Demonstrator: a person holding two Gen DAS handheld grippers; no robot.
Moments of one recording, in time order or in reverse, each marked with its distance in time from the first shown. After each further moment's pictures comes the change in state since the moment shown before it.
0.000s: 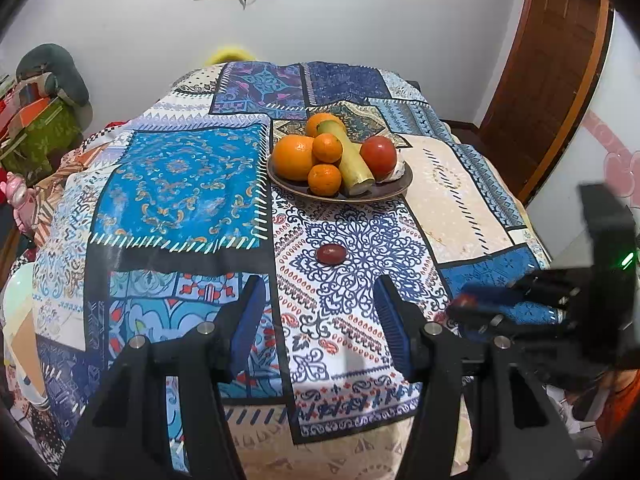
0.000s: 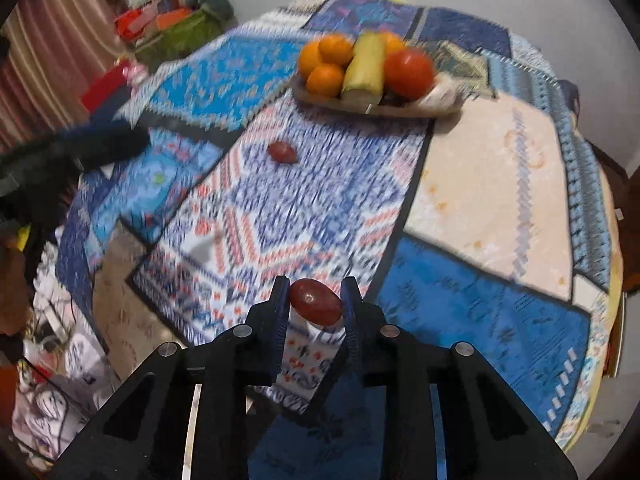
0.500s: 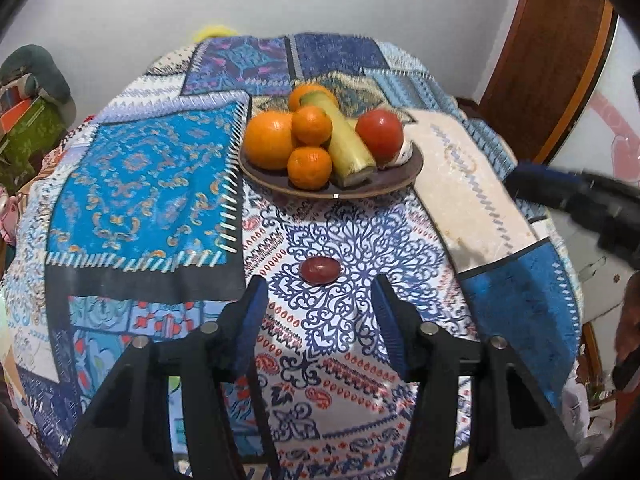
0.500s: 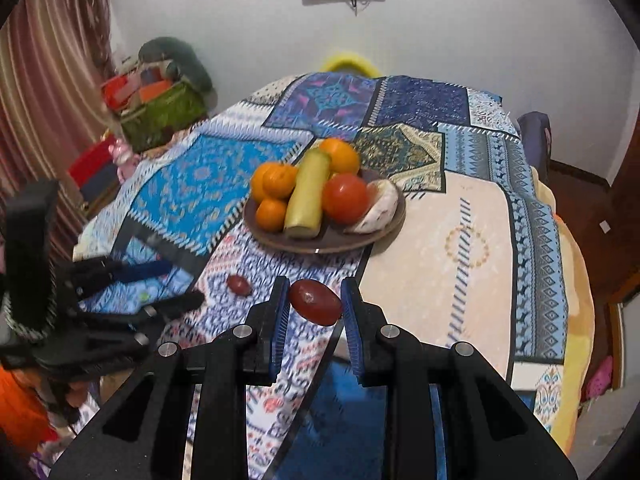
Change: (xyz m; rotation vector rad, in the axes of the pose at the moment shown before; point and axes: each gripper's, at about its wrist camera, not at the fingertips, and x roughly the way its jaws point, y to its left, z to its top) left arm 0.071 -0.010 0.014 0.038 0.098 -0.006; right arm -0.033 -0.038 0.058 0.073 -0.219 -0.032
